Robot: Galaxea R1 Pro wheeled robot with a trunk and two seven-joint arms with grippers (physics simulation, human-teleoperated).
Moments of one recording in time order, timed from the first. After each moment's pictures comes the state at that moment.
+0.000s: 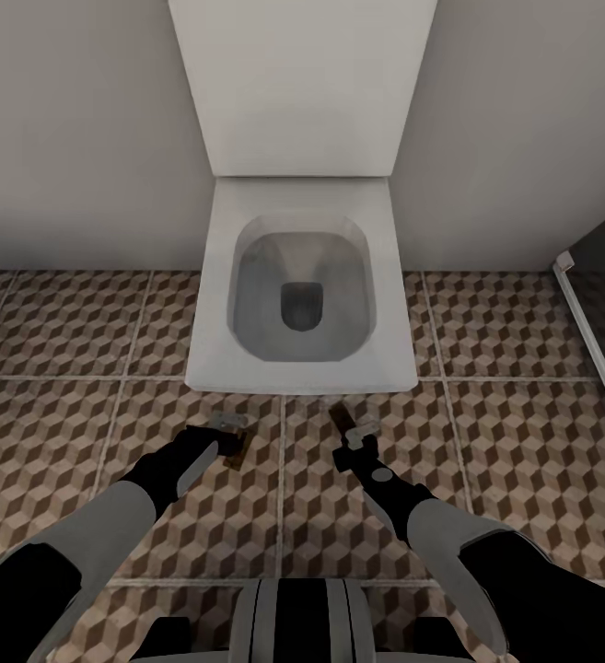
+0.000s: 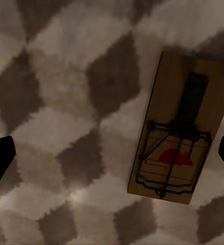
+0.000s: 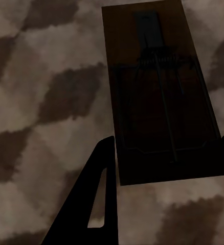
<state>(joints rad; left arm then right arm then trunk) -0.96 0.05 -0.59 -0.53 0.49 0.51 0.23 -0.99 0.16 0.27 -0.04 0.06 -0.26 -0.04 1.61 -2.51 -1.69</state>
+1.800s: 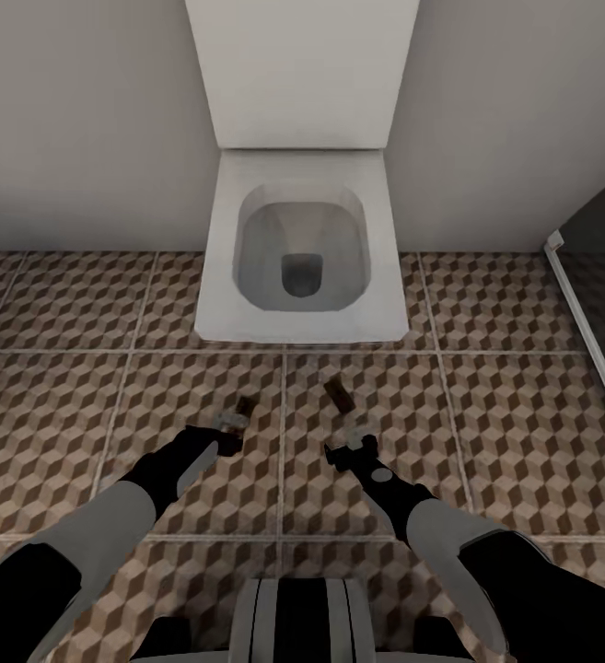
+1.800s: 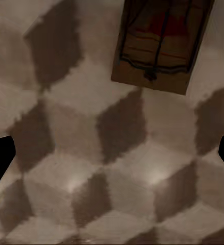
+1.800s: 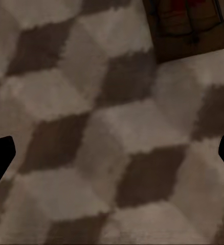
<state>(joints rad) -0.96 0.05 -0.59 -0.53 0.49 0.51 0.23 -0.99 0.16 0.27 -0.04 0.06 -0.26 -0.04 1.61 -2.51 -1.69</state>
